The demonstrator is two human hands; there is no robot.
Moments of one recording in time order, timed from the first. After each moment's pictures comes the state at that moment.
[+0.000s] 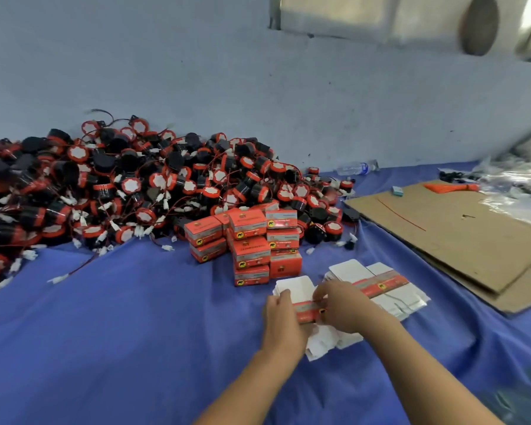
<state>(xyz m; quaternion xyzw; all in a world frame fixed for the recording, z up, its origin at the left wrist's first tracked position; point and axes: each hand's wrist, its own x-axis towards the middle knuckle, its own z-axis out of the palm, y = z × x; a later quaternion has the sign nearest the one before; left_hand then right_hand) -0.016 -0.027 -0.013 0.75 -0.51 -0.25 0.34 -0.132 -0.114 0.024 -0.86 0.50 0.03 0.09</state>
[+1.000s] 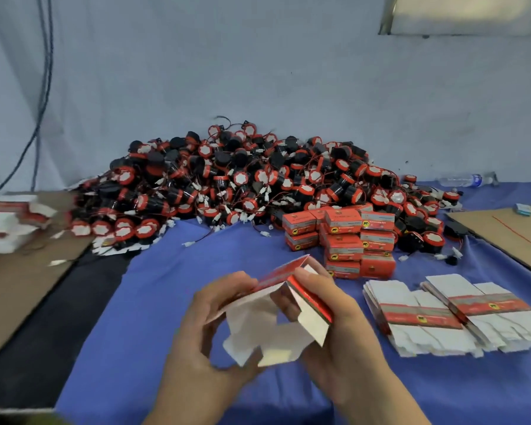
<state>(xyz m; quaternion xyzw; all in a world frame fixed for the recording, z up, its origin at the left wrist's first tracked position) 0.102 0.231 0.066 0.57 -0.51 -0.06 0.64 -0.018 0.112 0.108 -0.30 0.16 -0.28 0.90</state>
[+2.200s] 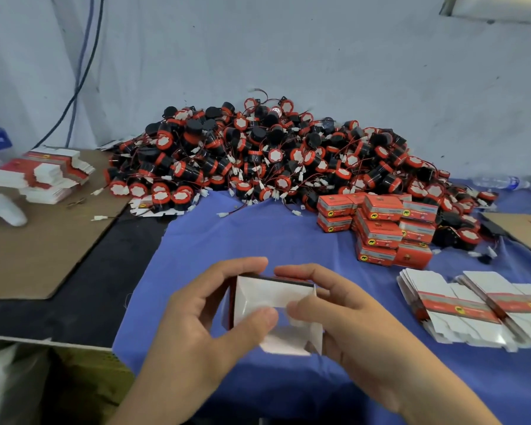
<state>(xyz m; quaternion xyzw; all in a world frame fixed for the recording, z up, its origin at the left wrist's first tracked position) 0.136 0.309 0.088 0.62 -0.44 -0.16 0.64 0.000 0.170 0.123 -0.61 0.22 -0.12 0.75</state>
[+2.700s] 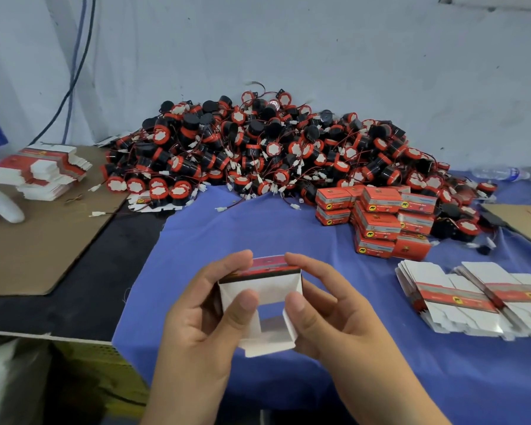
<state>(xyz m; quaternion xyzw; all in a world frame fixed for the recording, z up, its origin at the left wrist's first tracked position) 0.112 0.301 0.074 0.53 -0.31 -0.18 0.77 -0.008 0.189 0.098 -0.60 0.15 -0.25 0.75</state>
